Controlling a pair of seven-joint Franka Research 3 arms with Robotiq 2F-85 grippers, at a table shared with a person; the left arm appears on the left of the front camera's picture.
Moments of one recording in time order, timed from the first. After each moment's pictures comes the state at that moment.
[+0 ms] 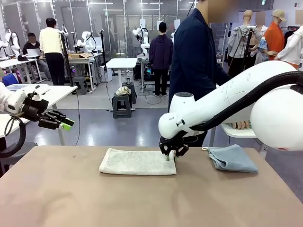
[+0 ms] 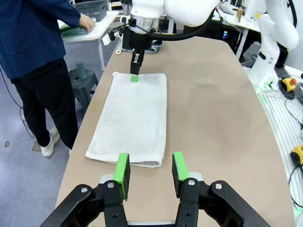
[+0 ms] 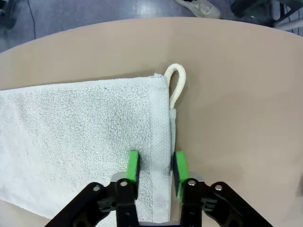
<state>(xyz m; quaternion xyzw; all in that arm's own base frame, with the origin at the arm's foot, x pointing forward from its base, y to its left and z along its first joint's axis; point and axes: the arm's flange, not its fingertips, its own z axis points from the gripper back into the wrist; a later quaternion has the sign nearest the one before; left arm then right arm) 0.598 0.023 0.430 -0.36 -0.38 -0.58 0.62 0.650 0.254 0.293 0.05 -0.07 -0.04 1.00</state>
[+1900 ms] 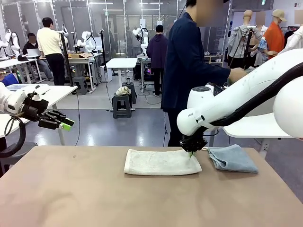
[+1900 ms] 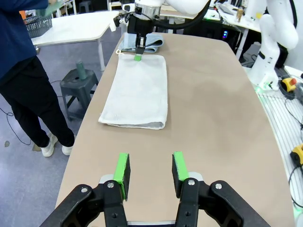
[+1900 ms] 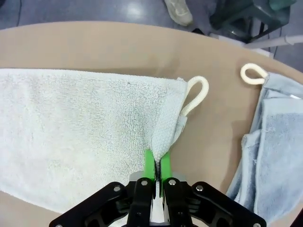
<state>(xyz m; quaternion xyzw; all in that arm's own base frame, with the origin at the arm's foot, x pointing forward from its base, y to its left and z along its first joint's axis) 0.598 0.023 0.430 -0.36 -0.38 -0.58 0.62 0.648 0.174 0.318 -0.01 -0.09 0.05 0.99</state>
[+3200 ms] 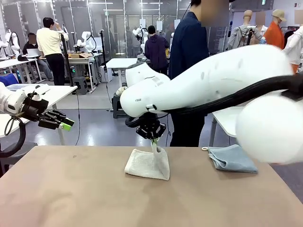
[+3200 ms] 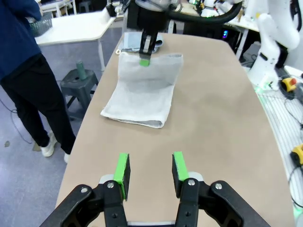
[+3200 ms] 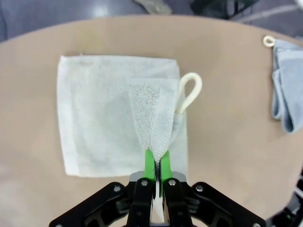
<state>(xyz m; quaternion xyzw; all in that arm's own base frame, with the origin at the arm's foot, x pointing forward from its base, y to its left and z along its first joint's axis) 0.598 0.023 0.430 -0.36 -0.38 -0.58 0.62 0.617 0.388 0.401 -0.09 -0.07 -0.06 0.99</state>
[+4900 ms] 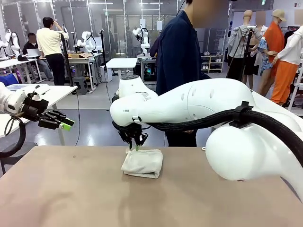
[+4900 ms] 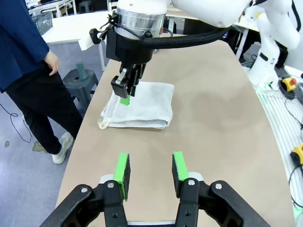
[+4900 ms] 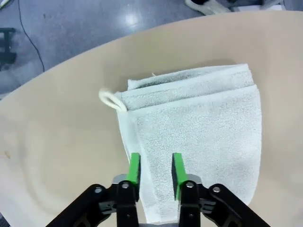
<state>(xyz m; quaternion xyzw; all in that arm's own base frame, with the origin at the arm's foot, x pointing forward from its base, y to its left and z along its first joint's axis) 0.598 0.023 0.430 -0.36 -0.38 -0.58 0.62 0.643 0.445 0.363 0.03 -0.08 -0.17 0.98</state>
